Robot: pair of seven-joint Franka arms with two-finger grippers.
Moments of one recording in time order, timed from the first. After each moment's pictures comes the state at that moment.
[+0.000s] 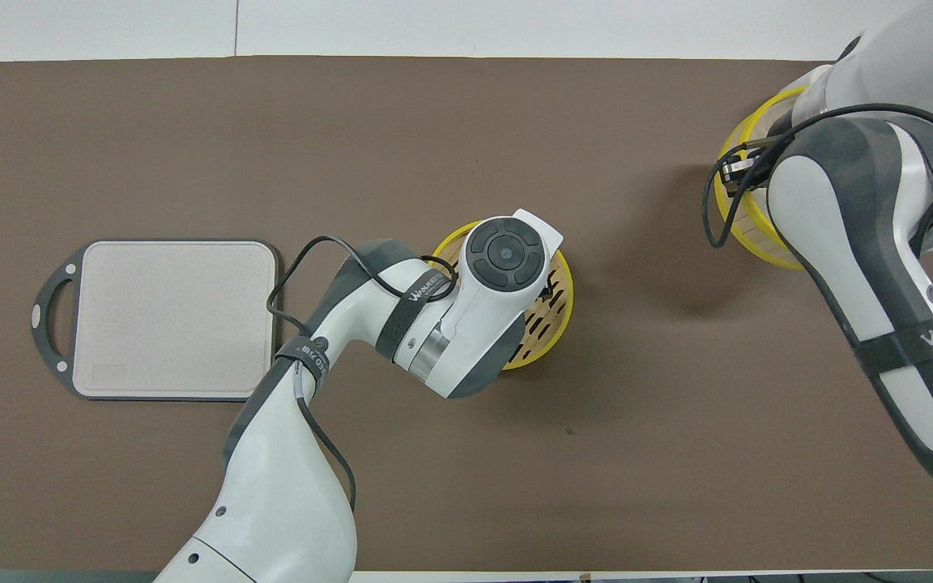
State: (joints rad) left arm -0.83 0.53 0.08 -1.57 -0.09 2.11 -0.81; right arm 0.06 0.33 0.02 -1.50 0.04 1.81 -0.05
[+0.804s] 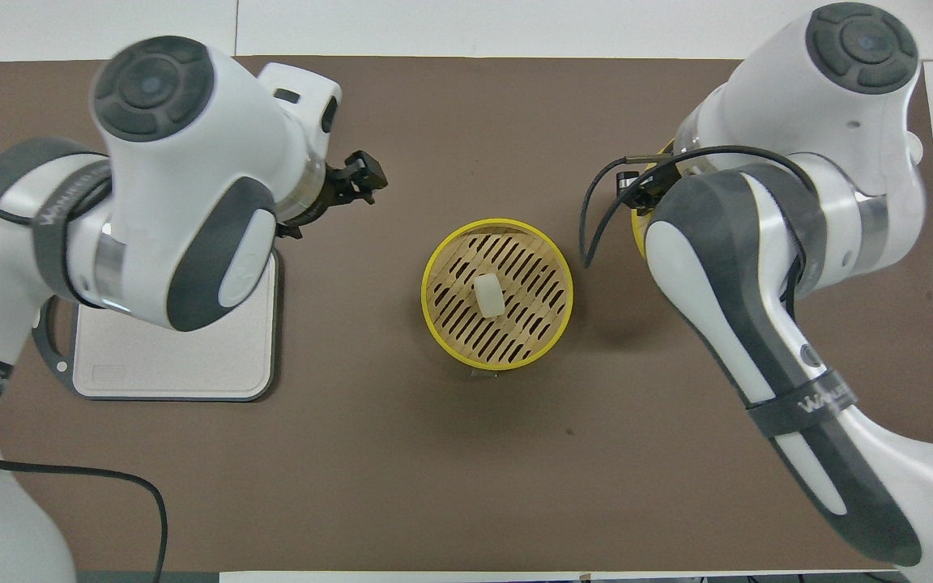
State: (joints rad) left arm -0.51 0.25 0.13 -1.52 -0.09 1.86 -0.74; right arm 0.27 0.31 0.03 -1.52 0.05 1.84 0.34
